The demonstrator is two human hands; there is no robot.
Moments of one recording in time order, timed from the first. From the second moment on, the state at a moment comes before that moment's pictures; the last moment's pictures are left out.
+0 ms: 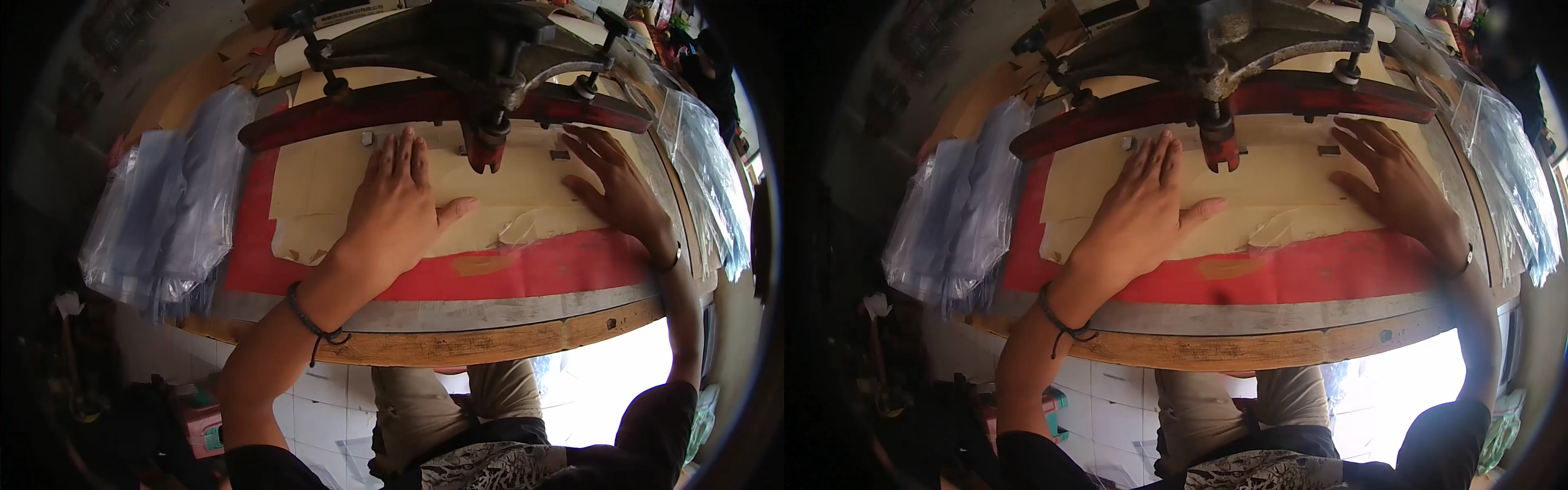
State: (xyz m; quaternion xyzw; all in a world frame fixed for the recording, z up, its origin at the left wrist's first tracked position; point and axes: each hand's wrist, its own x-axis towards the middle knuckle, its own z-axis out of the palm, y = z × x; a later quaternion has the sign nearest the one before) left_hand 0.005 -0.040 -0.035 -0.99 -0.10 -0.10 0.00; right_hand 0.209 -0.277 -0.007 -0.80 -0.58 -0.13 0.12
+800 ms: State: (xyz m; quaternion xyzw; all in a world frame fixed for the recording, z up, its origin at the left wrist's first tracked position) left_hand -0.014 -0.016 -0.015 -0.99 -0.13 -0.04 0.04; right_hand 0.223 -0.279 -0.009 -0.79 -0.60 -0.06 0.11
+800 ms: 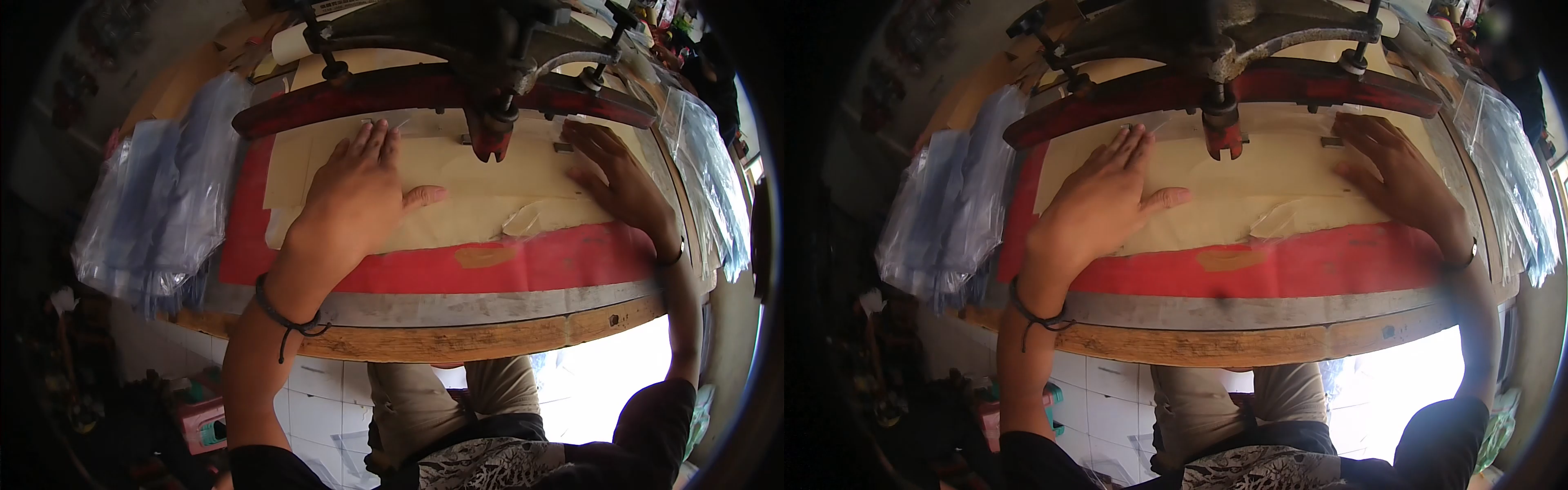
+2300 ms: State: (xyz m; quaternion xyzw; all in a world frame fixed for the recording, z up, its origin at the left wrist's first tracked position) left_hand -0.041 0.014 0.061 -0.94 0.11 0.10 -0.31; right_hand 0.305 -0.317 -0.030 -0.82 -0.51 0.01 0.27
